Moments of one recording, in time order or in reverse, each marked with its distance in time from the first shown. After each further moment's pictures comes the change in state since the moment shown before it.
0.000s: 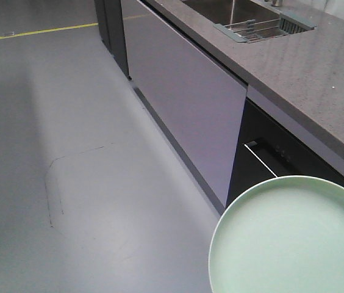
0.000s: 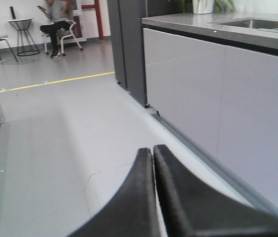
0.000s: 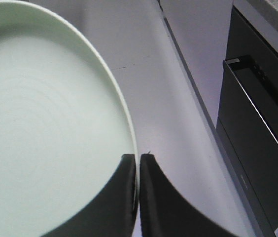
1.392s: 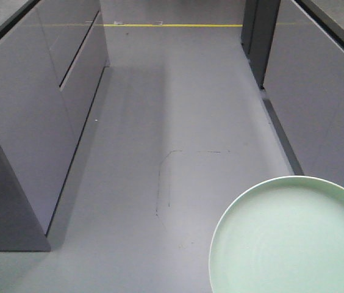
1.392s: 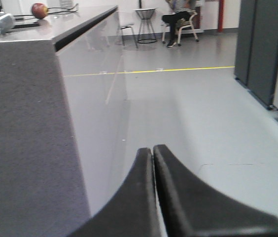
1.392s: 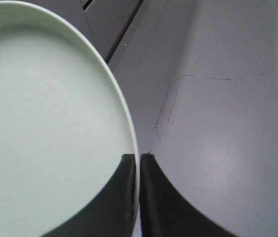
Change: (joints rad) left arm 0.000 0.000 0.000 0.000 0.000 0.000; right arm 0.000 0.000 0.000 0.000 0.000 0.000
